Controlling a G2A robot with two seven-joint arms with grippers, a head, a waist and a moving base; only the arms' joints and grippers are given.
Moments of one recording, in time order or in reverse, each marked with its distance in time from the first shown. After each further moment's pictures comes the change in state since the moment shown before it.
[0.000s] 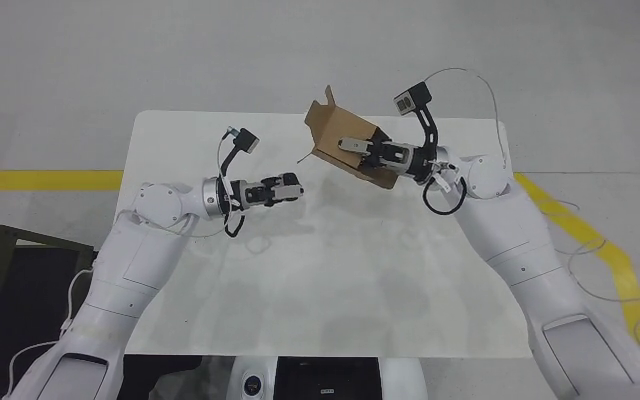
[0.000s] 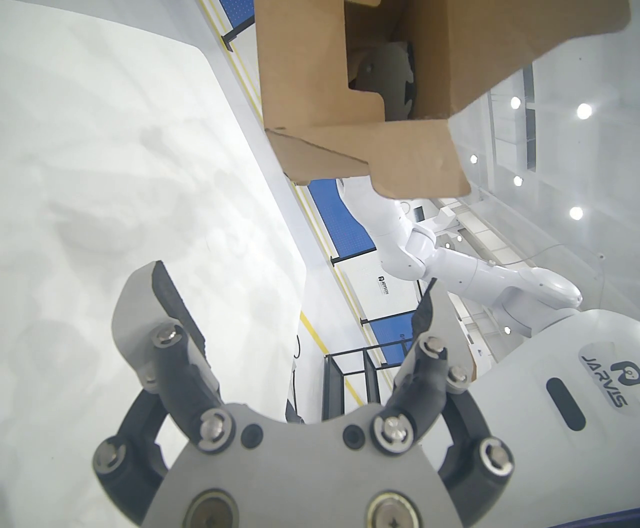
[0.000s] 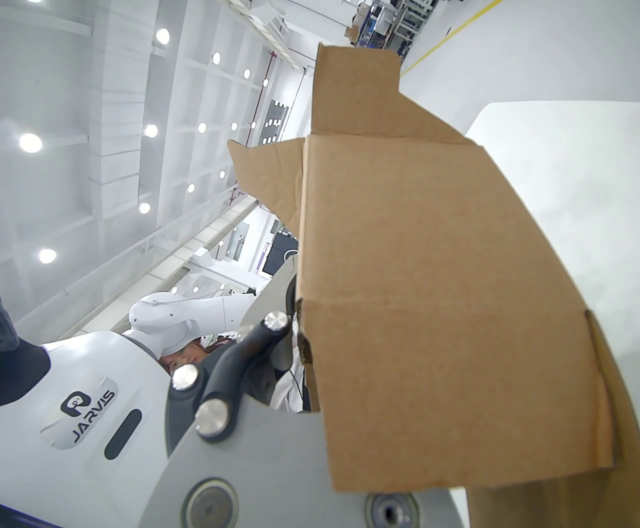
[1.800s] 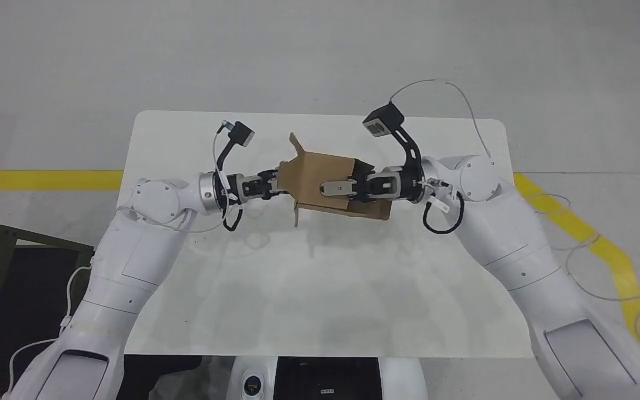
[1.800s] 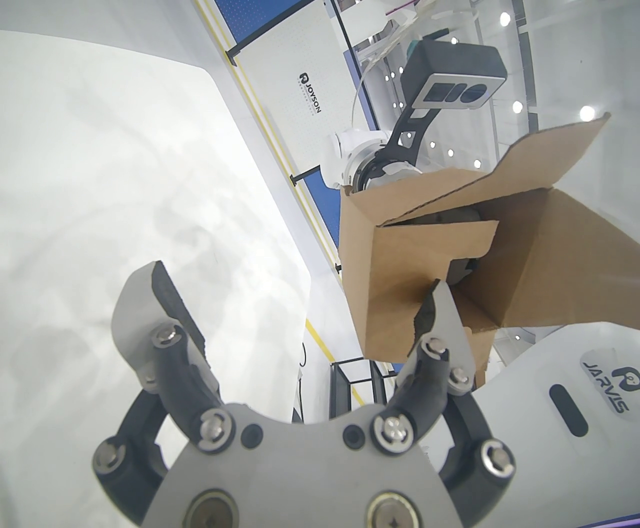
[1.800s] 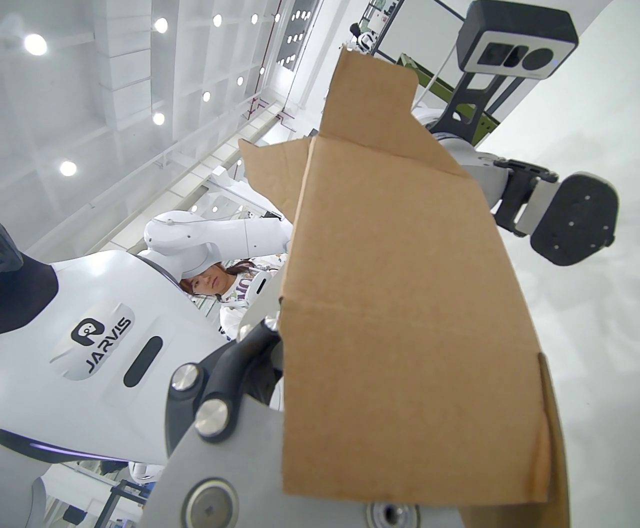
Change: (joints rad) left arm -0.013 -0.004 -0.015 0.013 0.009 -0.011 0.015; right arm 0.002 0.018 -0.064 -0.121 0.083 0.004 0.219
